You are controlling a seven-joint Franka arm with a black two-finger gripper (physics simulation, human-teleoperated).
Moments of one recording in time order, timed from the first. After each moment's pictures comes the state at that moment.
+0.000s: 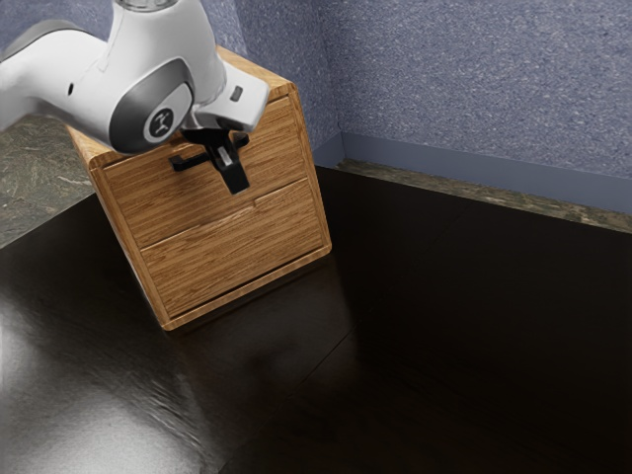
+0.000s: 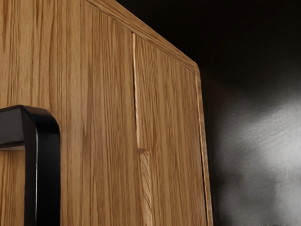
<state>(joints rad) -0.11 0.09 0.25 -1.50 0.35 1.99 0.54</state>
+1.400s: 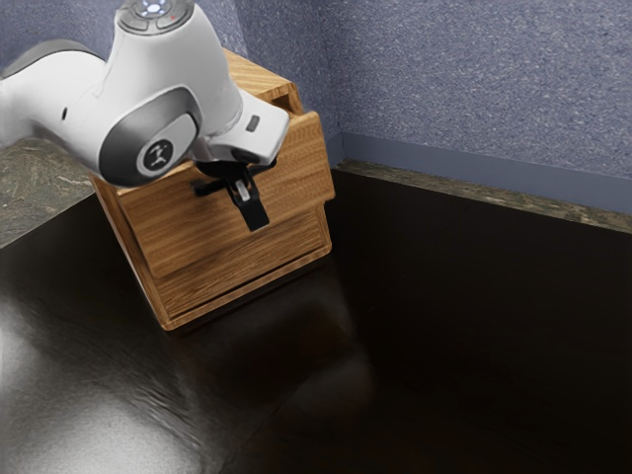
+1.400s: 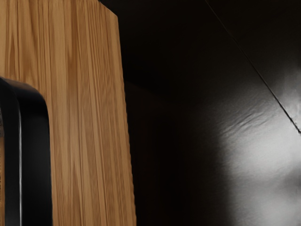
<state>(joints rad) -0.23 -0.05 0.24 -1.69 0.35 1.99 0.47</state>
